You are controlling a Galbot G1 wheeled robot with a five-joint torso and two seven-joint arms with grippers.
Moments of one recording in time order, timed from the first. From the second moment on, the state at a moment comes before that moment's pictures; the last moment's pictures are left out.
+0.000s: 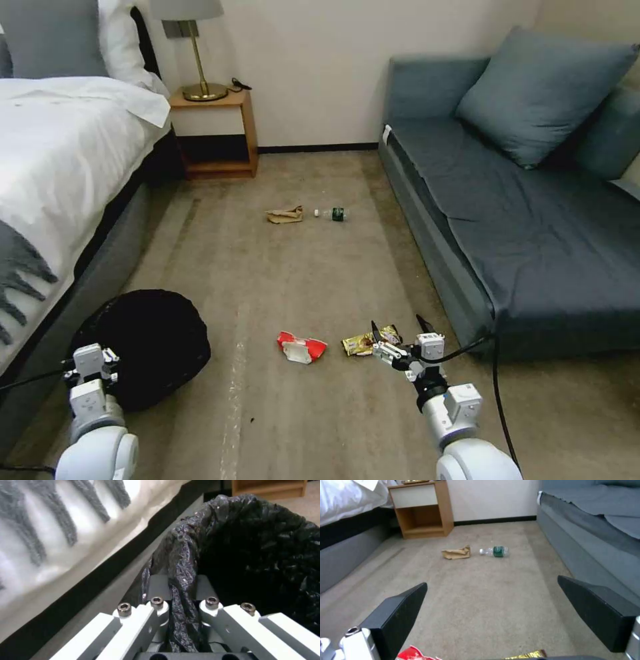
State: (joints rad) left arm 1.53 -1.33 -0.84 -1.81 -0.16 0.09 -0.36; right arm -1.65 1.50 0.41 2.11 0.03 -0.12 -0.04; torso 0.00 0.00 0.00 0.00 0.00
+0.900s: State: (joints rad) left arm 1.53 -1.32 -0.84 -1.80 -0.16 0.08 -0.35; right arm -1.65 1.51 0.40 2.09 0.01 -0.11 -0.04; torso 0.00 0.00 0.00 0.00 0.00
